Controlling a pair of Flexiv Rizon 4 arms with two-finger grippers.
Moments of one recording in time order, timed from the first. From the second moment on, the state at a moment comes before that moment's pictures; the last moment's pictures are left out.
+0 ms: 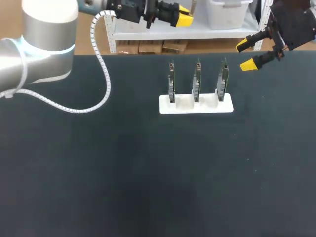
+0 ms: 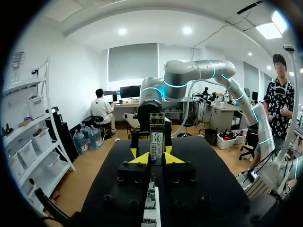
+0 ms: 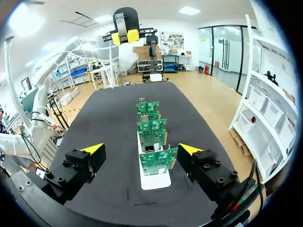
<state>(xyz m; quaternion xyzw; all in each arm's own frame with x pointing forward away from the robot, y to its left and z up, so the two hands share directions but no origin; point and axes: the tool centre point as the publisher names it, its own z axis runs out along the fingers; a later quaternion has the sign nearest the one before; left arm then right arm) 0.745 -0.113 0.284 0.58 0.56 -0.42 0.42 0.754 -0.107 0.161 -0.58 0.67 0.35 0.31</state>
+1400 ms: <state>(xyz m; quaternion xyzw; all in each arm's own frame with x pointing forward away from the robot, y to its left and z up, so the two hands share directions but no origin) 0.750 -0.147 0.274 0.49 0.60 -0.40 0.49 0.754 -0.107 0.161 -0.58 0.67 0.35 0.31</state>
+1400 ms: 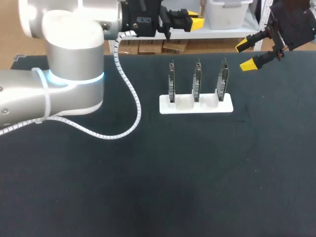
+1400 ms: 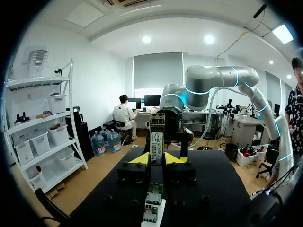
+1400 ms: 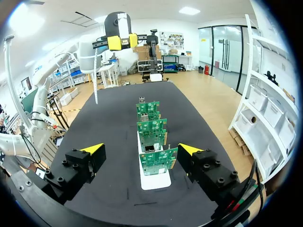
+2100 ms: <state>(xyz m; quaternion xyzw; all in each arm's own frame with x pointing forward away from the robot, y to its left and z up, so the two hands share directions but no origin) 0.744 -0.184 0.246 0.51 0.59 -0.43 0.45 0.754 -0.107 0.161 -0.58 0.67 0.35 0.31</state>
